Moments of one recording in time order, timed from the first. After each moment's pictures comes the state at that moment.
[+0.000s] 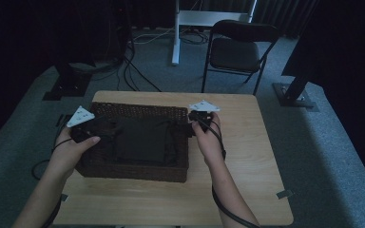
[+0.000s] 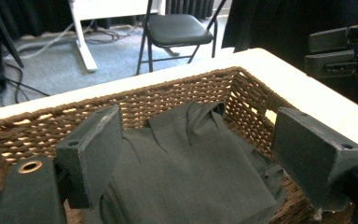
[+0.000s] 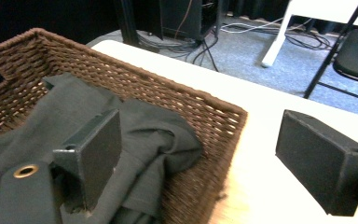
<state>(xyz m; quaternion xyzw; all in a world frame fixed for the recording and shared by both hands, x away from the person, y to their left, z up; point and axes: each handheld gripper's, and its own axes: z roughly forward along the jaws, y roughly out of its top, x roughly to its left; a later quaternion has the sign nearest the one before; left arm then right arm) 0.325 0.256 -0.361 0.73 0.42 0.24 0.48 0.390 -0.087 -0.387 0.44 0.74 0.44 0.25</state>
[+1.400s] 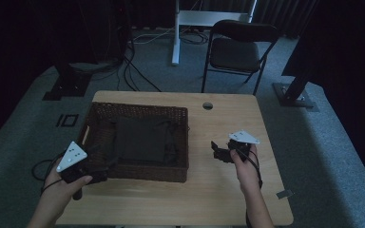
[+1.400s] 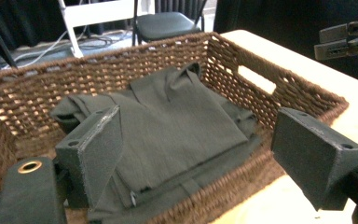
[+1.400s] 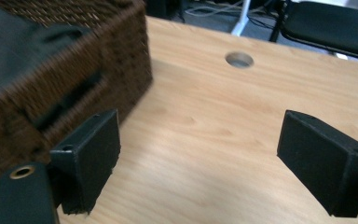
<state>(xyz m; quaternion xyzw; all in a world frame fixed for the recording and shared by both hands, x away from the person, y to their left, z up) 0.243 0.265 -0.404 0.74 0.39 0.24 0.49 0.340 -0.203 -0.459 0.48 0.72 0.41 0.28</state>
